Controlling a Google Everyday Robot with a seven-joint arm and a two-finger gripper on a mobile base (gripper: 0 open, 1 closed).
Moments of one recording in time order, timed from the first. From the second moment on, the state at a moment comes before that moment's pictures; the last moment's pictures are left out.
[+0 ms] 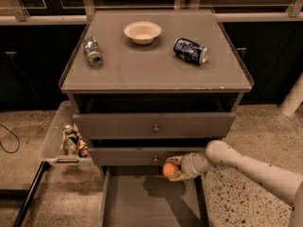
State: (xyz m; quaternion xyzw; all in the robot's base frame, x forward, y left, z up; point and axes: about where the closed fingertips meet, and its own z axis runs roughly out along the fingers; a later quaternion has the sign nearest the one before) arm 0.559 -0.120 0.384 -0.71 0.61 0.16 0.32
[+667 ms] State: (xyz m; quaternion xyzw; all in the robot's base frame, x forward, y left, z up) arm 0.523 -0.094 0.461 -0.75 0.54 0.13 0.35
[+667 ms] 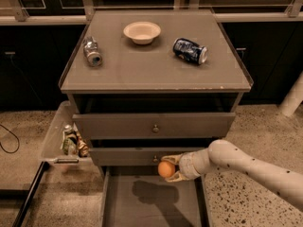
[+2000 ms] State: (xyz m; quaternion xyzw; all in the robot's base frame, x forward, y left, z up) arm 0.552 -0.010 0.717 -0.81 0.45 0.08 0.37
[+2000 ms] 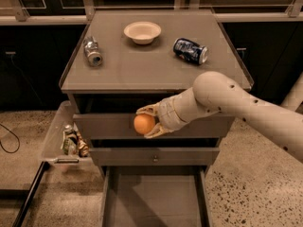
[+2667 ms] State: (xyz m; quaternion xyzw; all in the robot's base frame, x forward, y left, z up) arm 0.547 0.002 0.723 -0.81 0.43 0.08 0.38
